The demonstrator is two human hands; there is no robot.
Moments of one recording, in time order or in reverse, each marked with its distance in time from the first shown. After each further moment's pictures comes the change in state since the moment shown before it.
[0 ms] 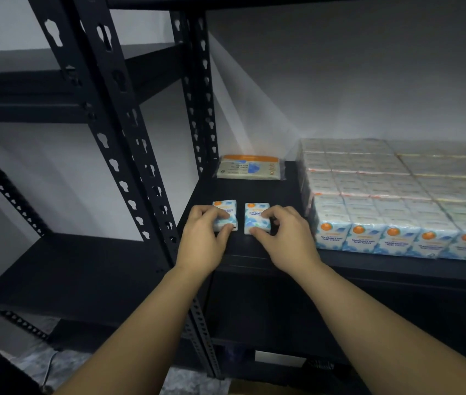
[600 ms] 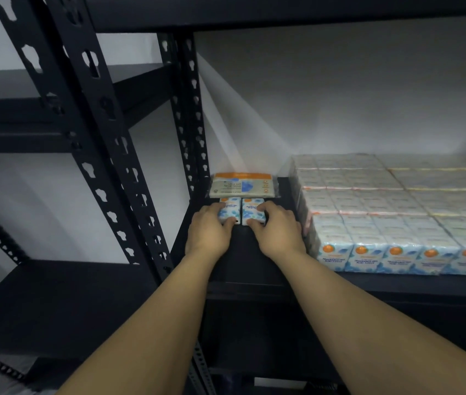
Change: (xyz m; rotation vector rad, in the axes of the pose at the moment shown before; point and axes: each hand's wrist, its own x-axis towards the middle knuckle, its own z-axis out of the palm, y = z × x) left_hand 0.083 0.000 0.032 0.055 -0.124 -0.117; right_hand 0.069 0.001 0.026 -0.172 0.063 0.114
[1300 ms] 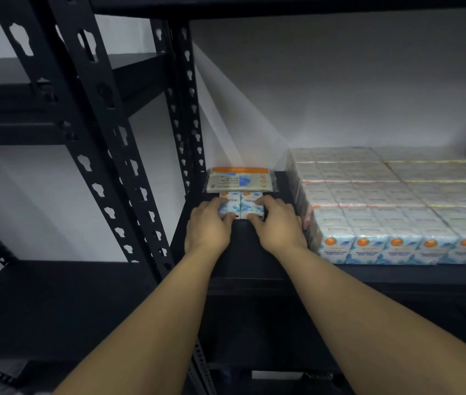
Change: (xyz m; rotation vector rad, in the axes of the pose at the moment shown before) left_hand 0.002 -0.005 0.004 0.018 0.008 0.030; right_hand -0.002 0.000 0.001 -0.057 -0.015 -0.005
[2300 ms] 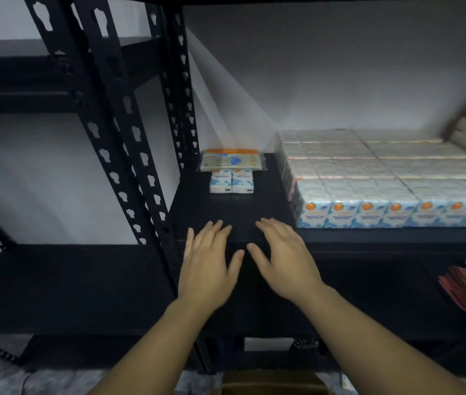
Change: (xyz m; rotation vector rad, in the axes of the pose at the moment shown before) left_hand -0.155 -0.014 -0.008 0.127 -0.006 0.317; right_hand -0.142 0.021 -0.038 -0.048 -0.086 -0.235
